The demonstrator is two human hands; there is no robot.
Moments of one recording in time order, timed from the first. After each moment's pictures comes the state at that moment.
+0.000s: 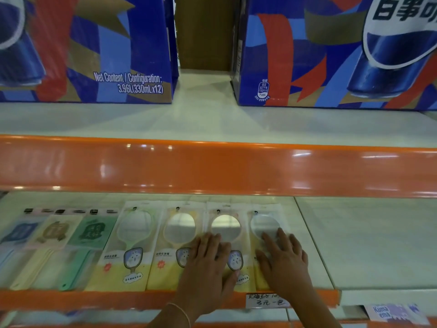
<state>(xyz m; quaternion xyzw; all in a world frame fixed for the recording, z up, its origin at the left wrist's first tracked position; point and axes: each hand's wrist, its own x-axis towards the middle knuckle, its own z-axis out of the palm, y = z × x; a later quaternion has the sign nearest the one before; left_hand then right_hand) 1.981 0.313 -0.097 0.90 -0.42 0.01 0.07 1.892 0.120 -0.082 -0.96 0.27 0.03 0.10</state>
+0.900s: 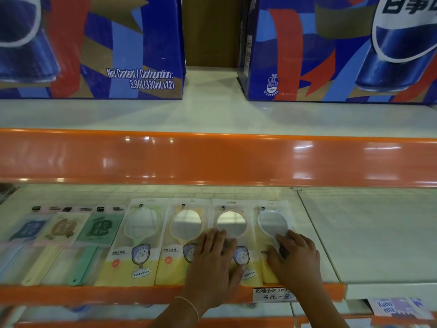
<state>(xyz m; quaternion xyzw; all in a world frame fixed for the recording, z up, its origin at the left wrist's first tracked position) 1.981 0.314 -0.097 0.90 -0.42 0.03 0.09 1.884 0.119 -0.083 -0.93 0.33 -0.07 0.17</state>
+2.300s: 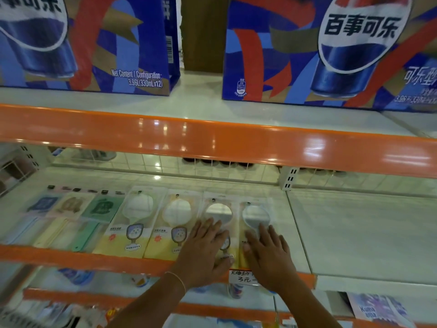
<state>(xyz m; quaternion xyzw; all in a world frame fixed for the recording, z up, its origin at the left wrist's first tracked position) 1.964 0.305 -0.095 0.89 -0.45 0.07 0.07 1.862 0.113 -0.084 -0.98 0.13 0.02 0.12</state>
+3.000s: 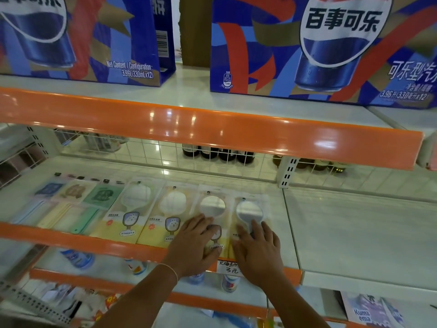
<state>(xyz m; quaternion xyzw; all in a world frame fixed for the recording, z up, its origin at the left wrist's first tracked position) 1.953 0.302 -0.098 0.90 -0.41 0.10 0.12 1.855 0.114 -0.080 -0.99 0.12 -0.01 0.10</state>
